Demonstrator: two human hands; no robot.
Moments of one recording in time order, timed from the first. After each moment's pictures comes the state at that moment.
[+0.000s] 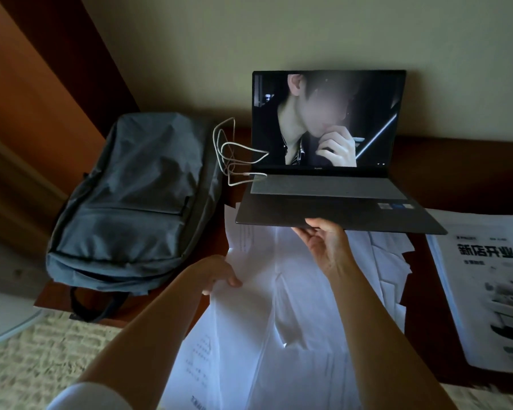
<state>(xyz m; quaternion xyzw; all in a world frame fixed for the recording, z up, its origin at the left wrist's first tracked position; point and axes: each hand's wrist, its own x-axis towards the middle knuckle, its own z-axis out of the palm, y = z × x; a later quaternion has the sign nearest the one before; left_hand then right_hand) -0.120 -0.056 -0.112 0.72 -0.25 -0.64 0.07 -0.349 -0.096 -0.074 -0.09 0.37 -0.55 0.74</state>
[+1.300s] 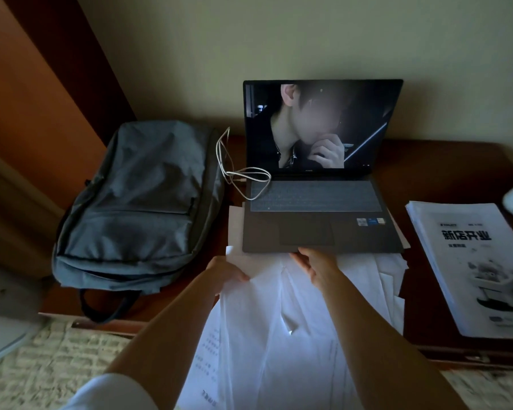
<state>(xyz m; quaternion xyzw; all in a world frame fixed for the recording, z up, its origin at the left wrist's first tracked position) -0.124 -0.034 -0.117 0.75 -0.29 -0.57 0.18 -0.332 -0.059 -0.118 -0.02 0.60 -0.45 0.66</state>
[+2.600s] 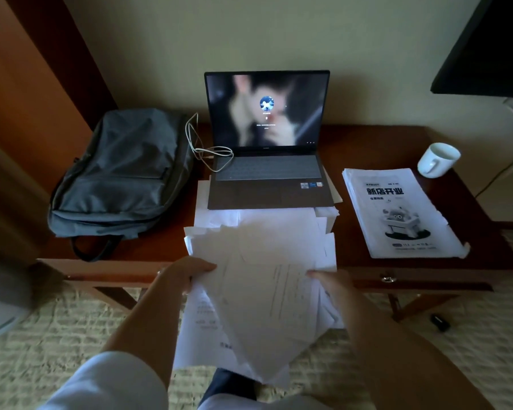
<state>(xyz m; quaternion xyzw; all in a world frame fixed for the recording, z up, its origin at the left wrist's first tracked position) -0.163 0.112 -0.073 0.72 -0.22 -0.63 0.19 -0.471 0.127 -0.114 -0.21 0.77 -0.28 0.53</state>
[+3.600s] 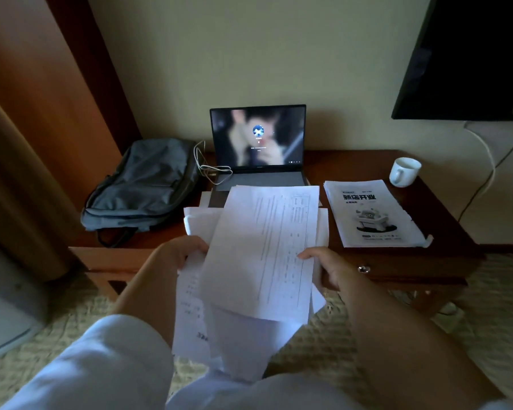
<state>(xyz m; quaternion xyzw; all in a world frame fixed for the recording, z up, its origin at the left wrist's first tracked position) -0.216 0.199 0.011 0.73 -0.32 -0.56 0.24 -0.509 0.203 -0.028 -0.29 0.61 -0.30 0.68</state>
